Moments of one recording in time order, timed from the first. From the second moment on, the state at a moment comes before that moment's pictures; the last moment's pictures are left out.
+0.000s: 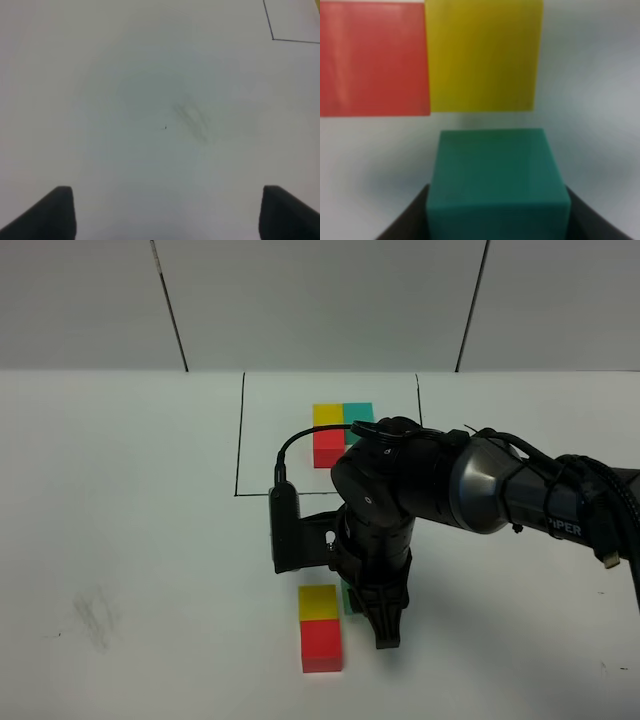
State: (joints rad) left arm -0.01 0.06 -0.50 0.03 1.05 -0.07; right arm 0.80 2.02 -1.39 -0.13 0.90 -0.79
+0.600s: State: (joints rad) left arm -0.01 0.06 -0.50 0.03 1.05 -0.07; right arm 0.80 2.02 -1.39 -0.13 0.90 -0.79
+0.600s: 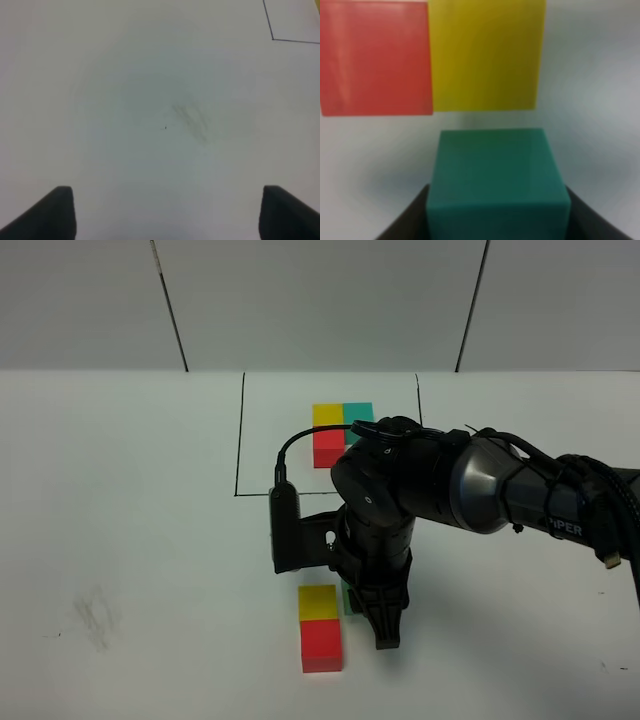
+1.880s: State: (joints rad) left arm -0.01 0.06 -0.50 0.03 1.05 -0.07; right arm 0.80 2.09 -1.40 -0.09 0.89 -0.80
